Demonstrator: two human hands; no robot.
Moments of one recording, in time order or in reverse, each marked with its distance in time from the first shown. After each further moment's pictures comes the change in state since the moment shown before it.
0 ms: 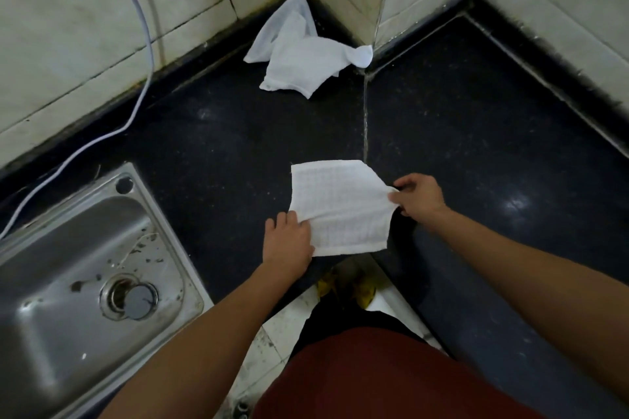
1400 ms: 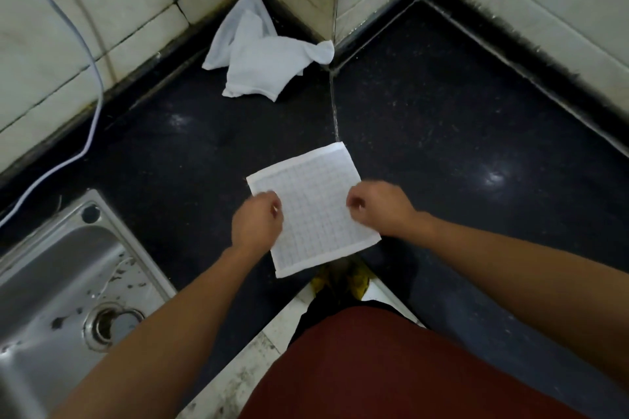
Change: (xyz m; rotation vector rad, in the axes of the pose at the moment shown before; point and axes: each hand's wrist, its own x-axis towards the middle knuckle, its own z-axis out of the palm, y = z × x) left_hand 0.039 -0.023 -0.027 -0.536 0.257 -0.067; right_hand -0.030 -0.016 0.002 -0.723 -0.193 -0.634
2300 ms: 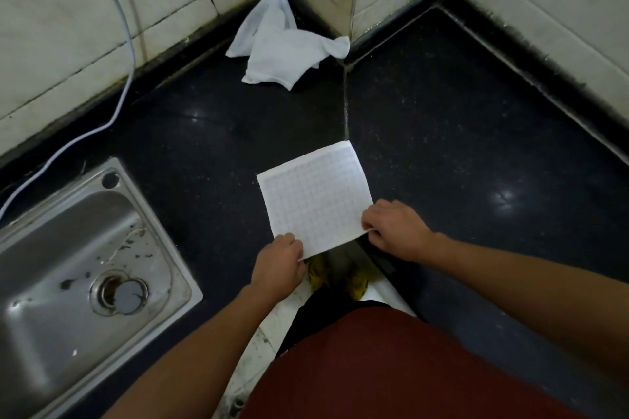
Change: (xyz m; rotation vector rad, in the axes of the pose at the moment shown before) left_hand -0.105 -0.002 0.054 0.164 -0.187 0.211; right_hand -0.058 0.020 0.037 -0.267 0.038 -0.291
